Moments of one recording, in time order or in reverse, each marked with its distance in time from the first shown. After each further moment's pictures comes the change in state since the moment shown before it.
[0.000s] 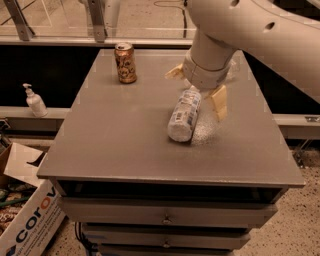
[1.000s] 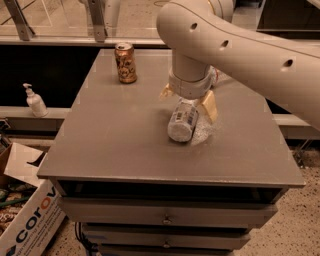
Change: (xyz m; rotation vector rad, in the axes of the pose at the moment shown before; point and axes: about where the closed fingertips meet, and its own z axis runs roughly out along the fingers) arm -0.011 0.000 0.039 -0.151 0.040 -0.240
